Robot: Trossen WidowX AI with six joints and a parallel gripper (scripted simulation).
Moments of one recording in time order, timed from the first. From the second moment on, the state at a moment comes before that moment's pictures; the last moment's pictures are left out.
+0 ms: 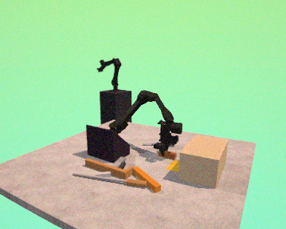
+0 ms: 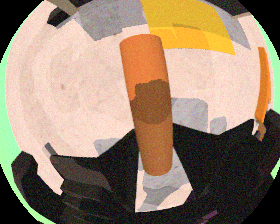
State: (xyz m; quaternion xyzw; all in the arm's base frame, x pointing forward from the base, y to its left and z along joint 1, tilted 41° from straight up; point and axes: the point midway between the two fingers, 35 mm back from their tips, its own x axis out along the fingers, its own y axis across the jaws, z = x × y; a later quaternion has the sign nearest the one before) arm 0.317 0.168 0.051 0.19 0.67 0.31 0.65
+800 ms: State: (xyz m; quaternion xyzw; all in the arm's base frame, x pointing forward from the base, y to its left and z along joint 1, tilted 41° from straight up) arm 0.340 0.172 0.052 0.19 0.67 0.31 0.65
